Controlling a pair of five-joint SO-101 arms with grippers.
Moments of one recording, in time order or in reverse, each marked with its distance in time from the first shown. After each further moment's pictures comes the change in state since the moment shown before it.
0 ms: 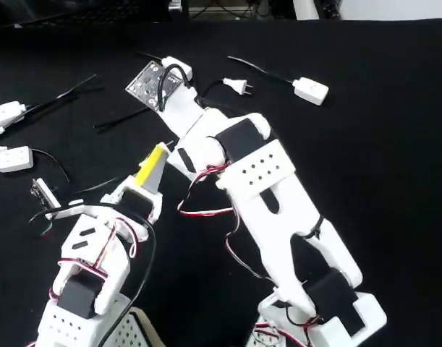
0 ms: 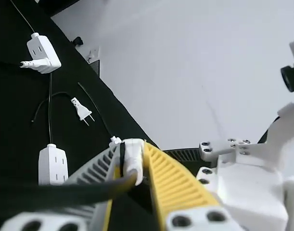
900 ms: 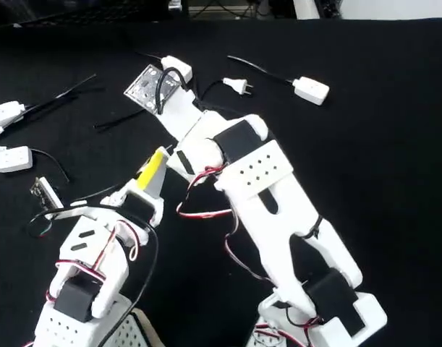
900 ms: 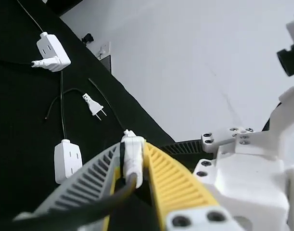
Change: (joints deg) left arm 1.6 -0.2 -1.8 5.8 -3.9; right arm -0.3 0.0 1.3 -0.7 0.1
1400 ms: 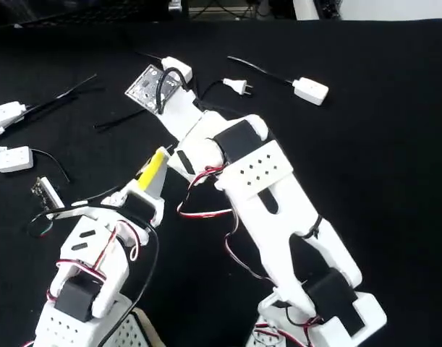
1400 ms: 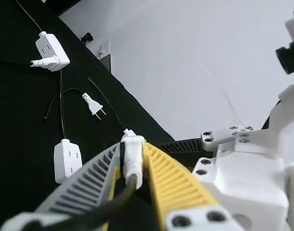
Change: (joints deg) left arm 0.4 0.0 0.0 0.0 -0.4; right arm 0.1 0.0 0.4 -0.4 0.0
